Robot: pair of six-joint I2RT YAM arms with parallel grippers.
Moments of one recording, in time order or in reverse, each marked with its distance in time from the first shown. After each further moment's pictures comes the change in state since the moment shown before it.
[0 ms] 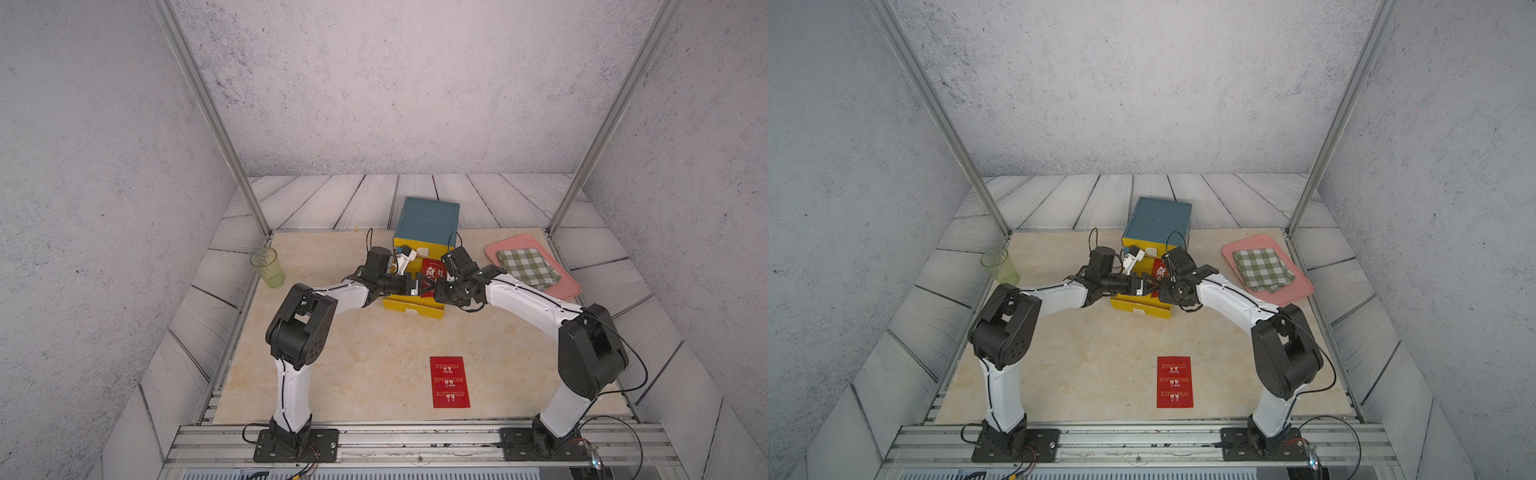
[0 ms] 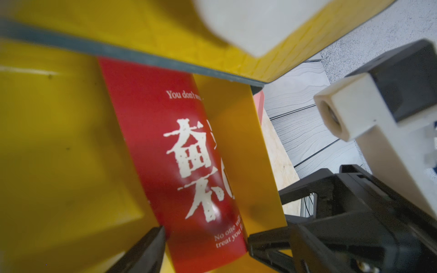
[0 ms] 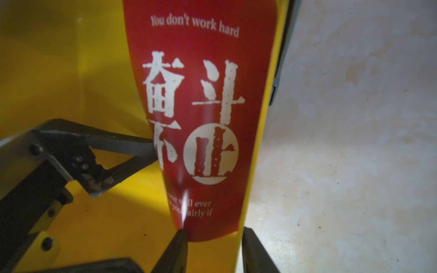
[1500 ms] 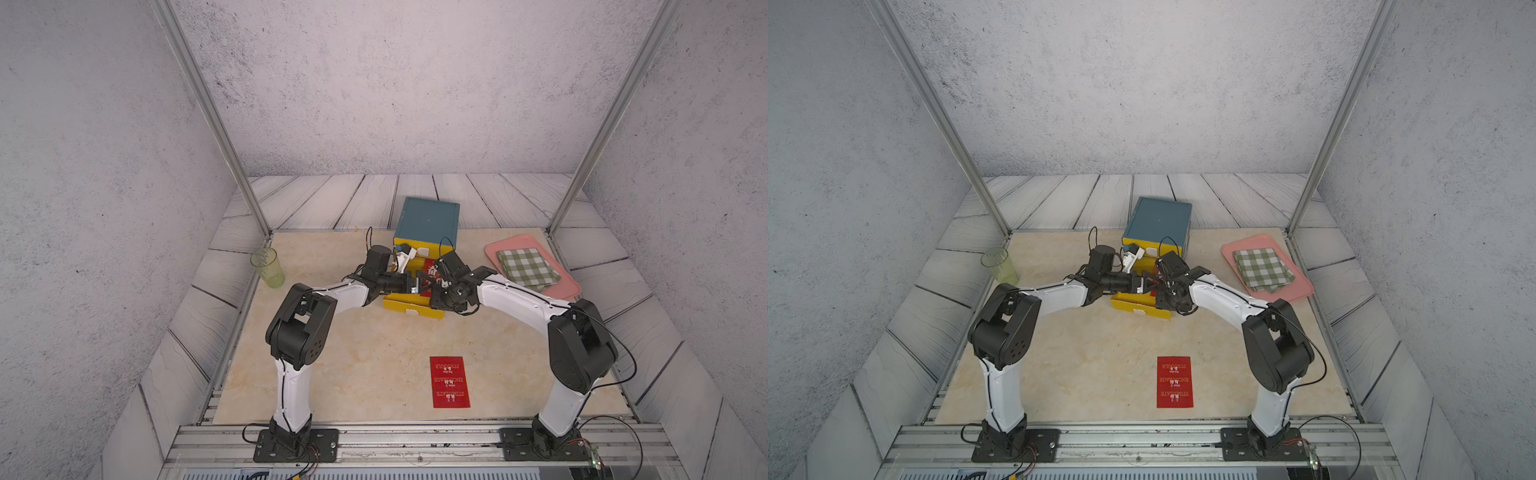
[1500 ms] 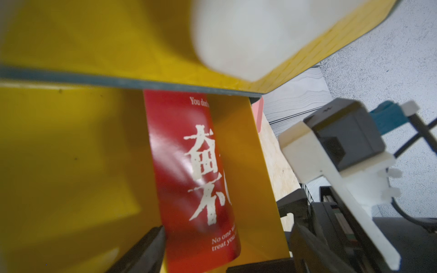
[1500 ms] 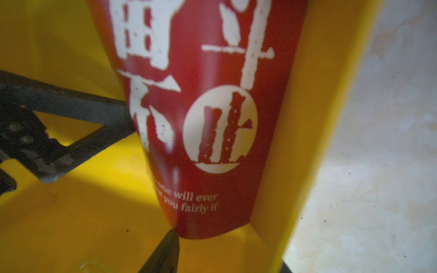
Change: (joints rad) left arm 0.001 0.000 0.011 0.004 -0.008 -0.018; right arm 0.027 0.055 0.019 -0.049 0.018 -0.026
